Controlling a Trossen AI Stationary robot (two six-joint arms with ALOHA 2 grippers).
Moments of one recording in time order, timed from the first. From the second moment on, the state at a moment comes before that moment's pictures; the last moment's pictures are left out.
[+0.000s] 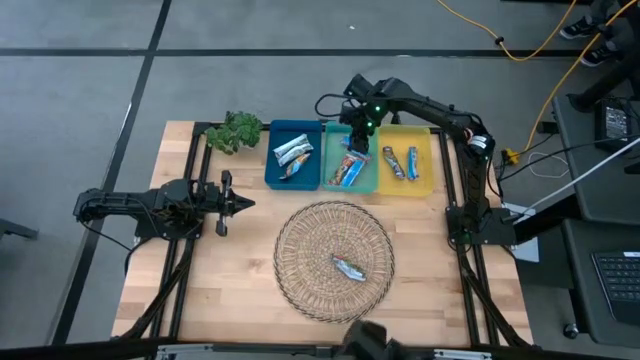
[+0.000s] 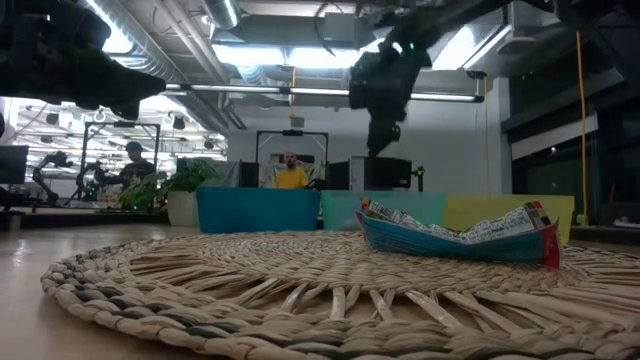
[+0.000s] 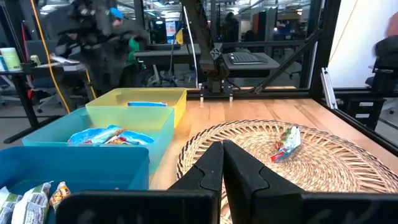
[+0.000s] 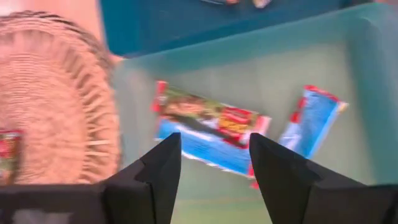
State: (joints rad) left arm 0.02 0.04 0.01 0.03 -0.04 0.01; right arm -0.64 1.99 1.83 -1.14 -0.36 -0.36
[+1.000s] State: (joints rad) left arm 0.02 0.04 0.01 0.03 -0.04 0.01; right arm 0.03 1.55 1.84 -1.28 0.05 0.24
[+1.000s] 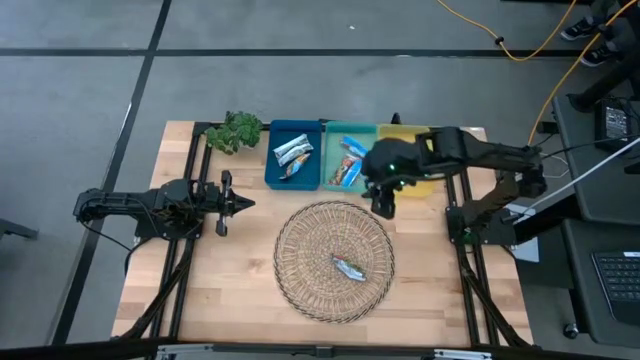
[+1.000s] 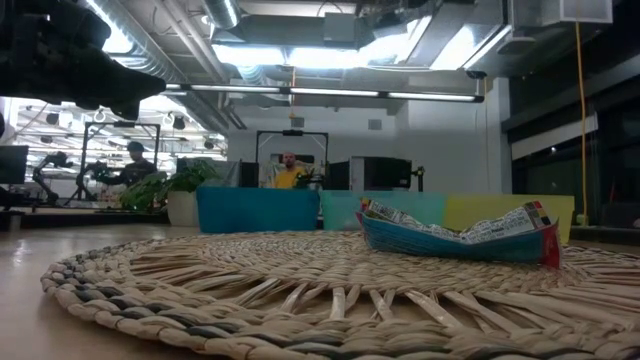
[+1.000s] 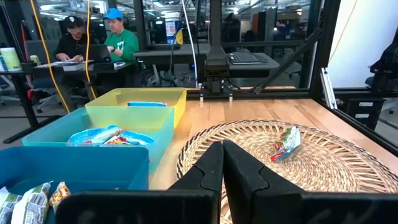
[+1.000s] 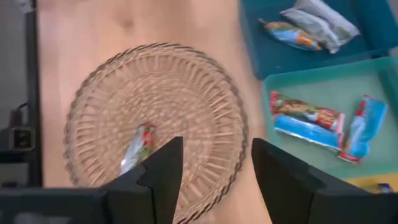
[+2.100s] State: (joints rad) left arm 0.02 0.04 0.01 0.03 -0.04 0.01; right arm 0.37 1.54 1.20 -0.72 0.02 0.42
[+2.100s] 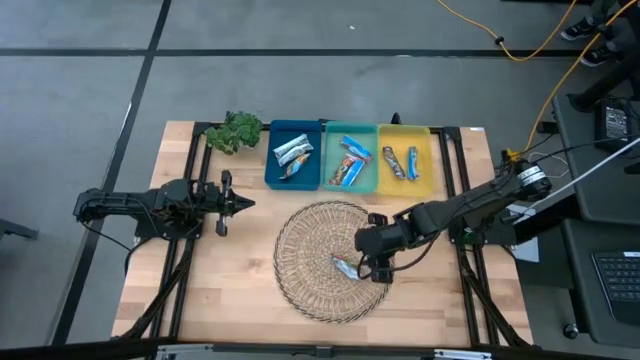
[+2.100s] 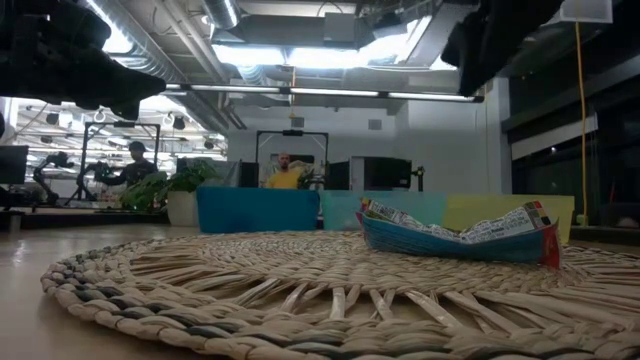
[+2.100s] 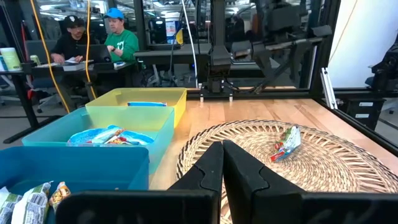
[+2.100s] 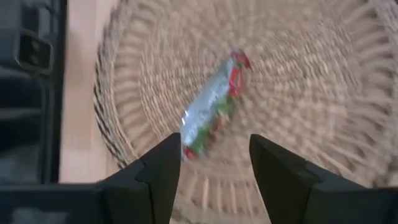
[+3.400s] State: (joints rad) left arm 0.02 0.04 0.01 0.03 -0.04 0.01; right arm 0.45 1.84 1.06 -0.43 0.10 0.68
